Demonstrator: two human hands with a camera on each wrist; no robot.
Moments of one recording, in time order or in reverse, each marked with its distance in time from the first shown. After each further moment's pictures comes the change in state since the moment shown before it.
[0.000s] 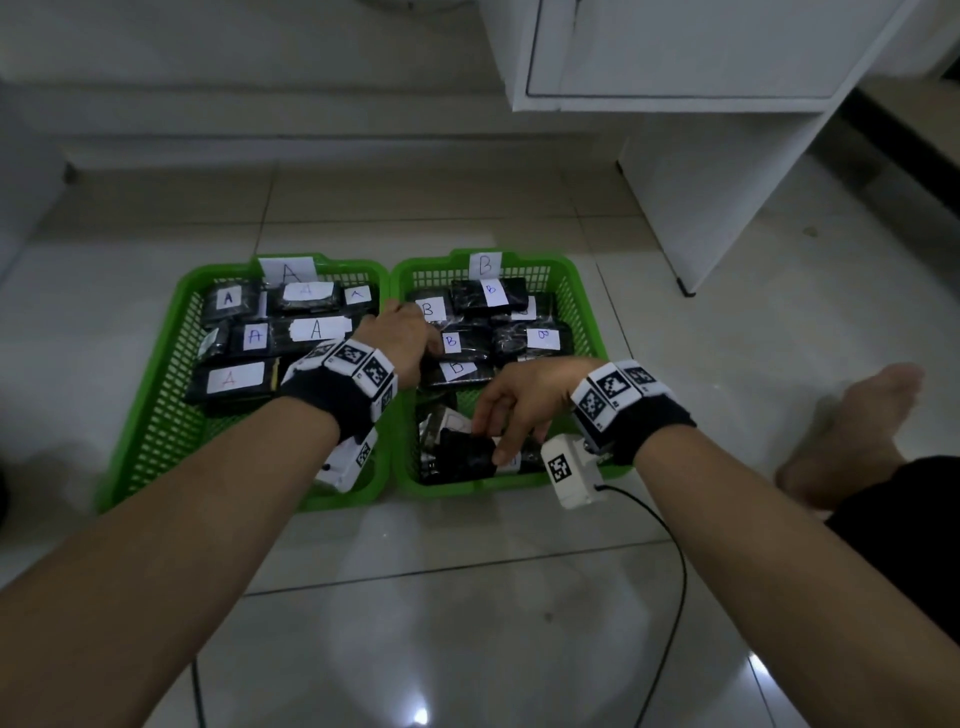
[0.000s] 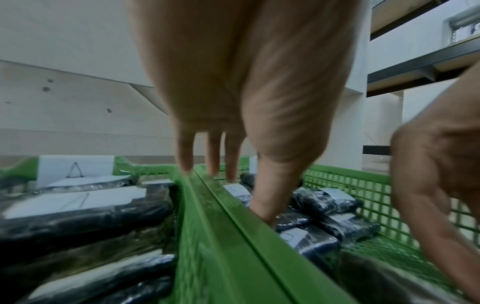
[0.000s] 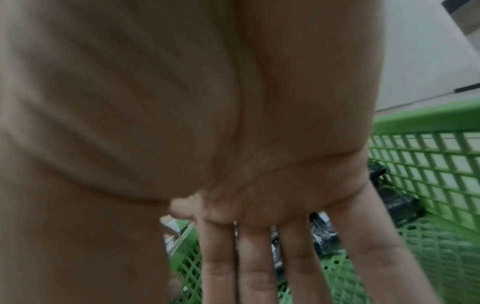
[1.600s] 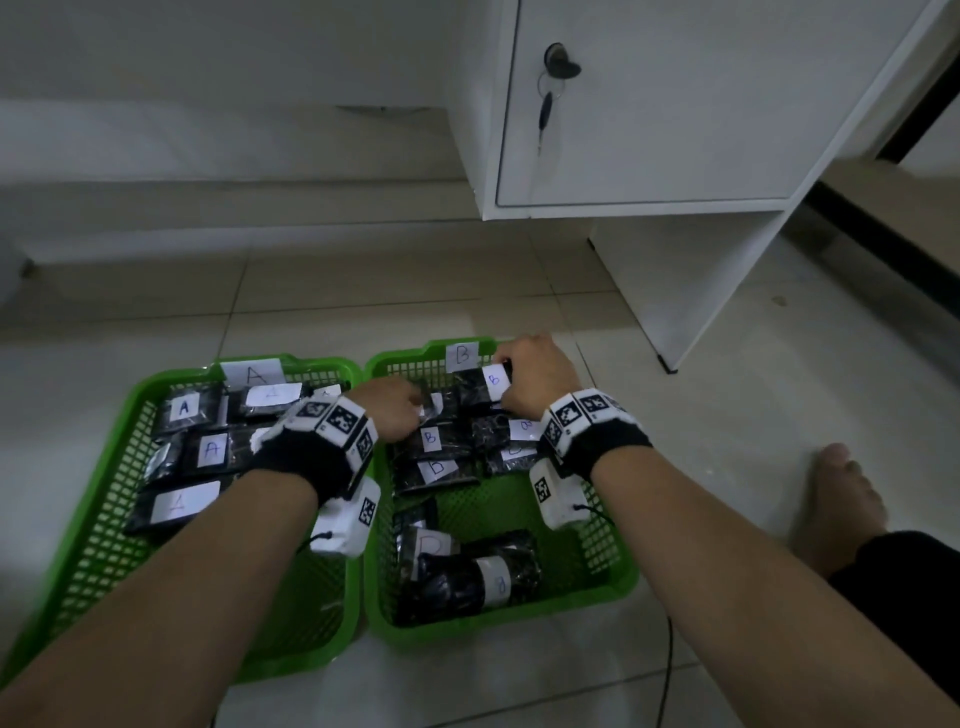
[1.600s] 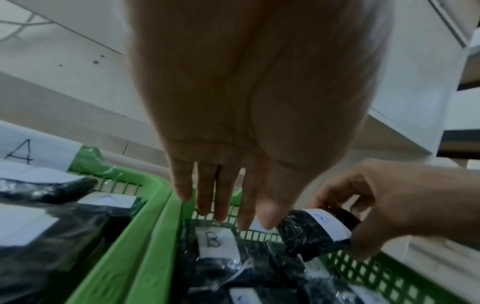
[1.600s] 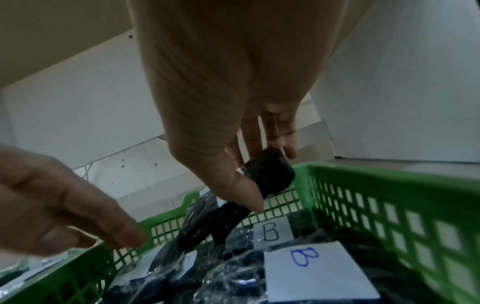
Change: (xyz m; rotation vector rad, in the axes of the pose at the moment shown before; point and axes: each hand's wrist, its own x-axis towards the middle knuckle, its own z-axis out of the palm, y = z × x) left_hand 0.059 -0.008 -0.035 -0.347 -0.184 -0.079; right_hand 0.038 0.019 -0.093 -0.248 0.946 0.125
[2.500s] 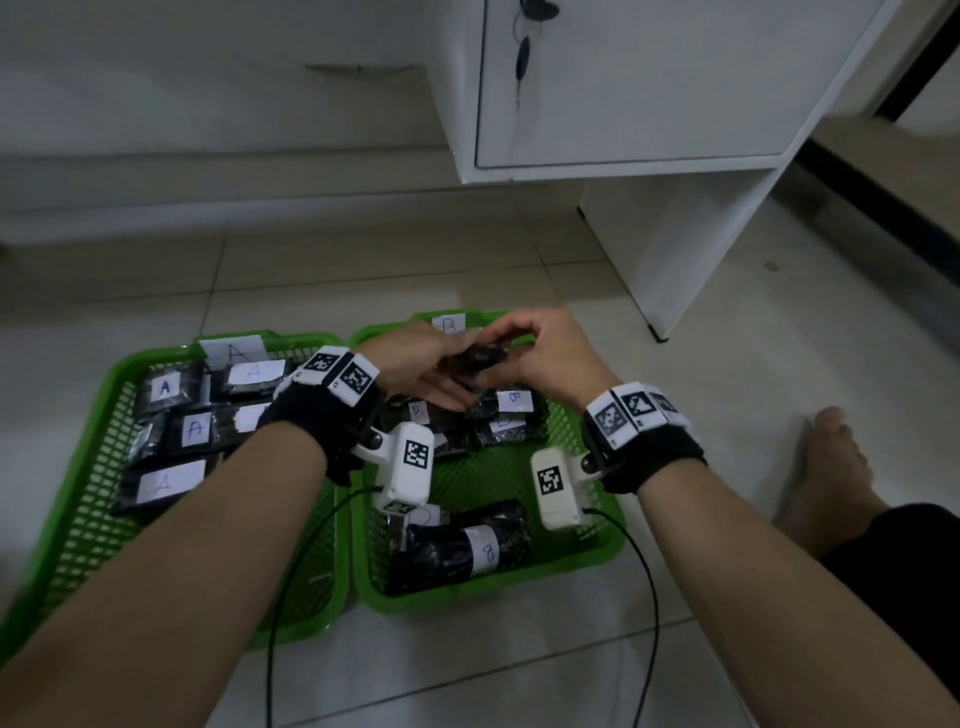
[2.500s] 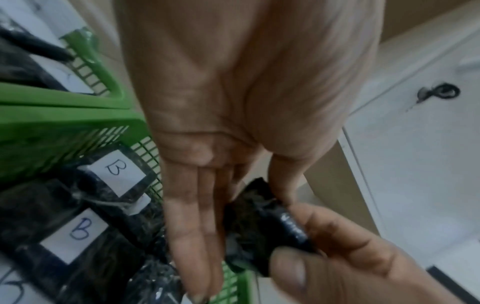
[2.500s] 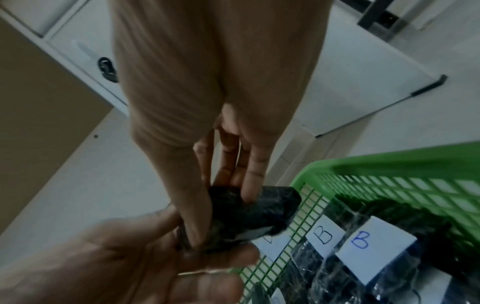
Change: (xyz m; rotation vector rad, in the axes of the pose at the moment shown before) left_hand -0.016 0.052 -0.011 -1.048 -0.171 0.050; right_hand -0.045 0.012 -0.023 0.865 0.021 -0.007
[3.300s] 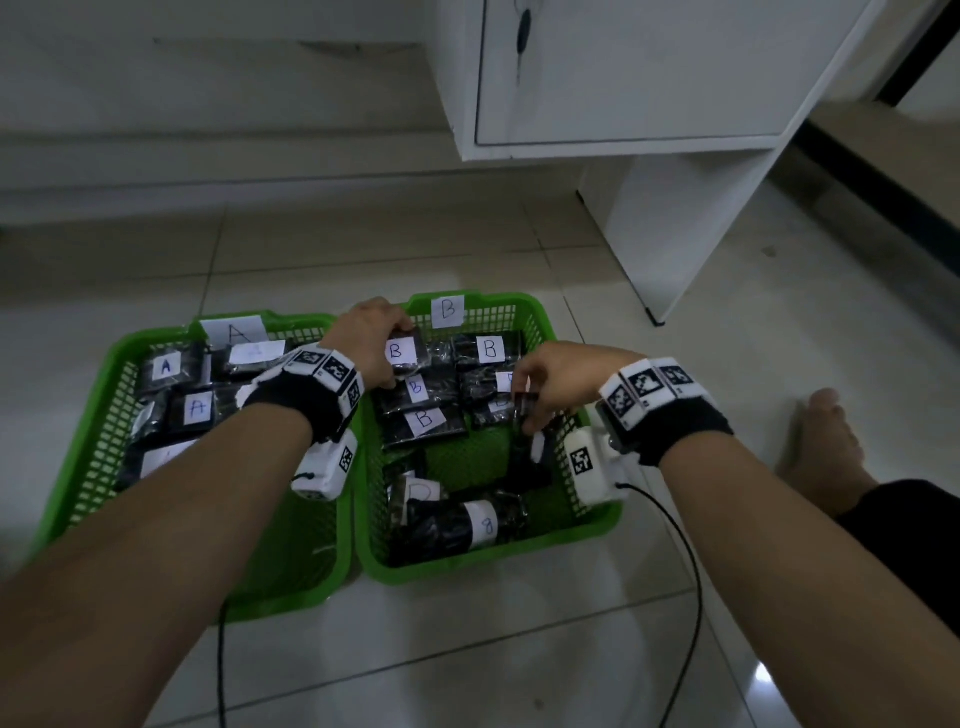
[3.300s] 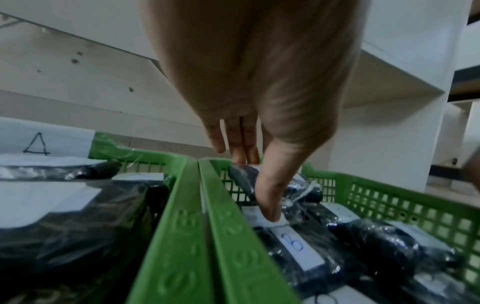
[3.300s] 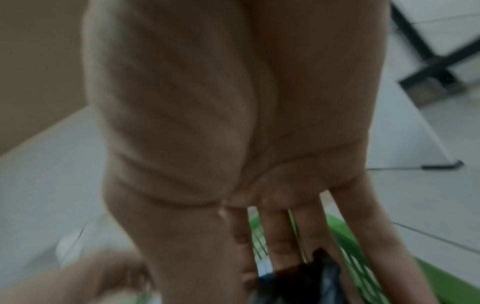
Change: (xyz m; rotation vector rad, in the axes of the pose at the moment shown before) left_hand 0.030 -0.049 -0.055 1.167 0.426 0.261; right_hand -0.010 0.004 -0.021 -0.726 -0.570 0.305
